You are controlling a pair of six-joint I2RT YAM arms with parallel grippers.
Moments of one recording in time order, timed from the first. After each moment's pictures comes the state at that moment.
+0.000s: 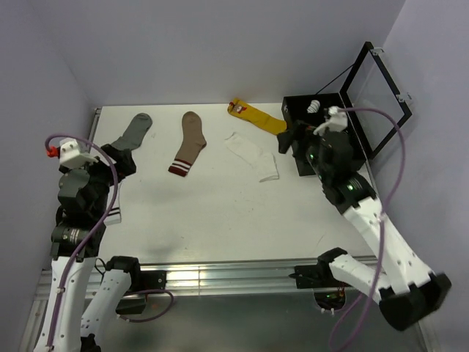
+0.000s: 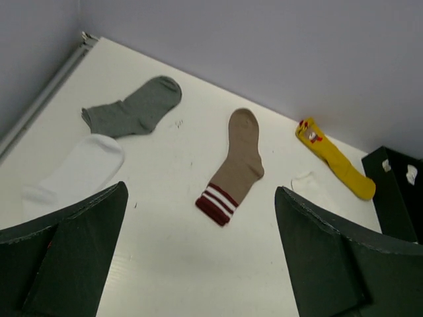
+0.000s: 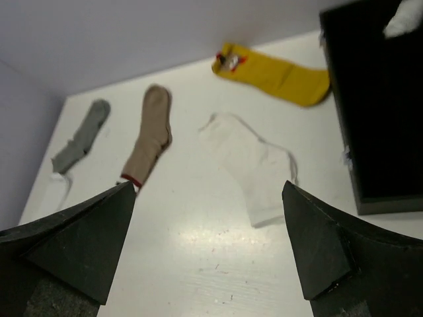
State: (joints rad) left arm -0.10 0.58 0.92 -0.42 -0.25 -0.42; right arm 0.39 0.85 0.96 -0.26 0.20 0.47
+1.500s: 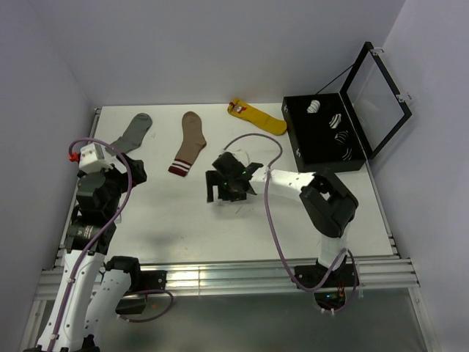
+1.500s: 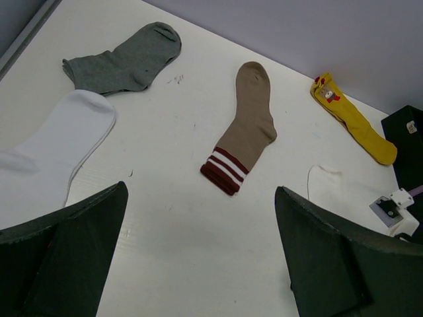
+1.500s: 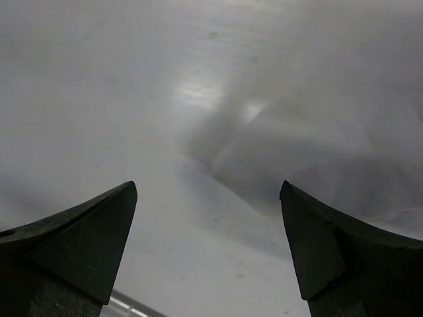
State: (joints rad) left arm -0.11 0.58 0.71 -0.35 -0.19 -0.43; right arm 0.80 1.84 1.19 -0.36 0.01 0.72
